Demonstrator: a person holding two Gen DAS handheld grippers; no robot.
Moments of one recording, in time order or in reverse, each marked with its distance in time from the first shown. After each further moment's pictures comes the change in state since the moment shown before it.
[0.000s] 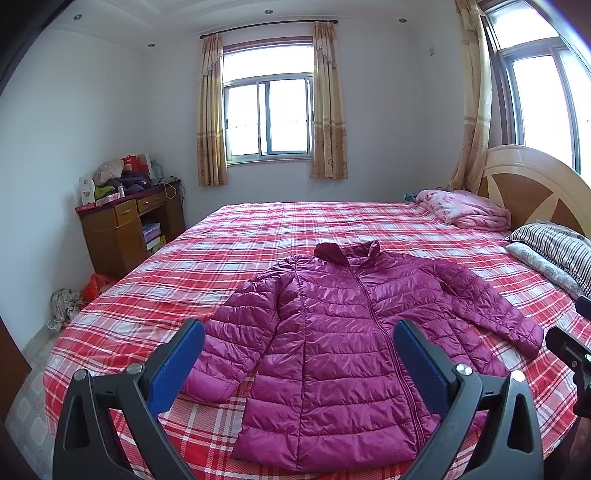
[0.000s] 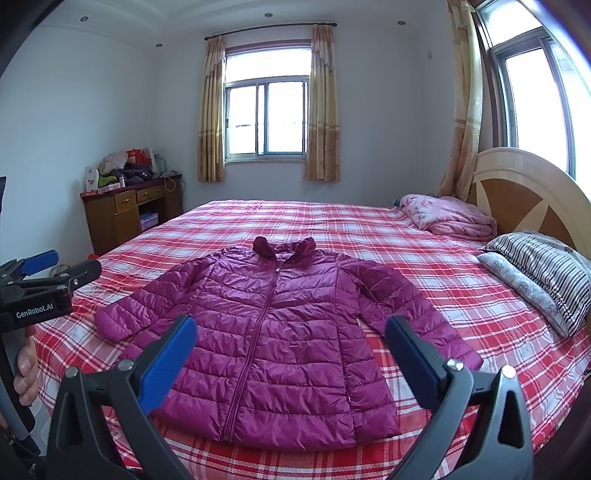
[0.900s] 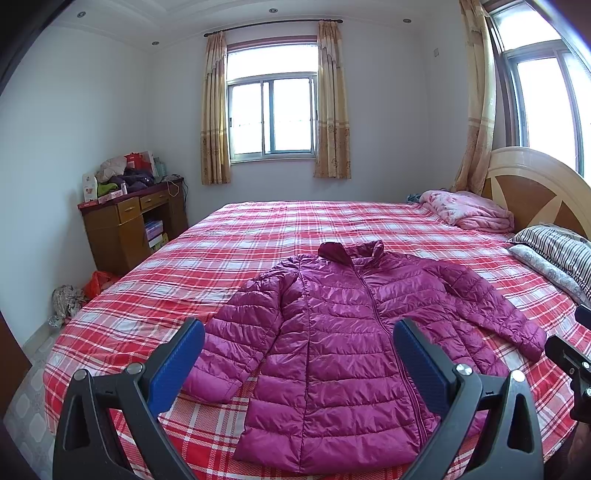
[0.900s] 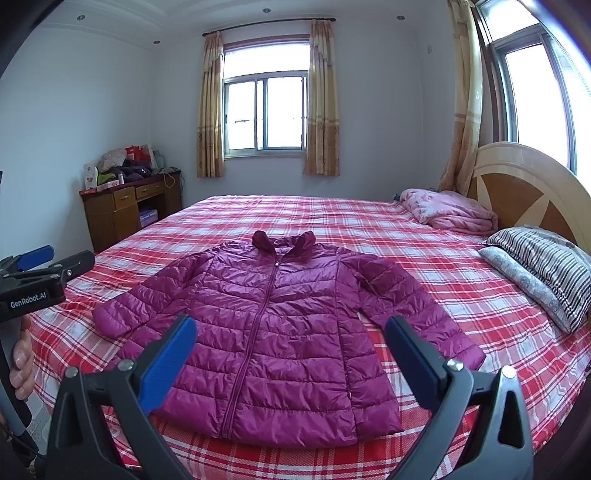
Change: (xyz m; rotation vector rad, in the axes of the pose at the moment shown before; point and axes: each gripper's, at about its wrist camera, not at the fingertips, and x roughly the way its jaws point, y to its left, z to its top) left arm 0.002 0.009 0.000 -0.015 0.006 0.008; right arm 0.007 -0.002 -0.007 0.010 0.026 0.001
